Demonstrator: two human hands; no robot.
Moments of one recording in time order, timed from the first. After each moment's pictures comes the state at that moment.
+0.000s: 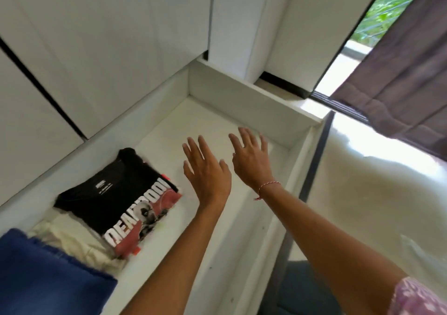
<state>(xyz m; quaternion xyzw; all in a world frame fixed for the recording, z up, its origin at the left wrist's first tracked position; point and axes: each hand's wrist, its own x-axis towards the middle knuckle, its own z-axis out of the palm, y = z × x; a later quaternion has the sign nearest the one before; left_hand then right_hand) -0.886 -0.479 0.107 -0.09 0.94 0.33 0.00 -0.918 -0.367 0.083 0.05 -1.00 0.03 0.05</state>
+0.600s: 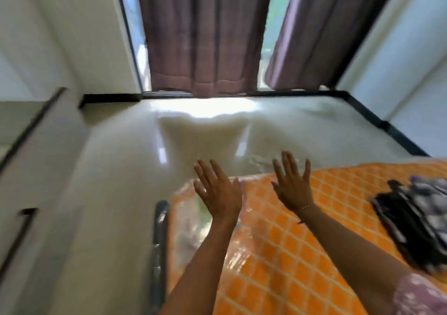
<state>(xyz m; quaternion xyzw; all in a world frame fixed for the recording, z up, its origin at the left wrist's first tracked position) -0.427 -0.072 0.082 0.27 0.92 0.27 0.08 -0.309 0.076 0.051 -0.35 -0.92 -0.15 0.03</state>
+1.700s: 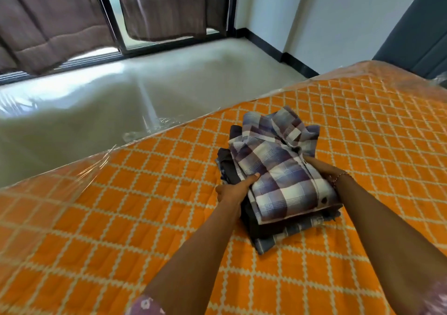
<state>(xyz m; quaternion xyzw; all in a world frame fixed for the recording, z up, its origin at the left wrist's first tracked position) 0.024 0.346 -0.132 0.03 0.65 0.43 0.62 0.225 0.475 -0.107 -0.61 -0.49 0.61 0.13</state>
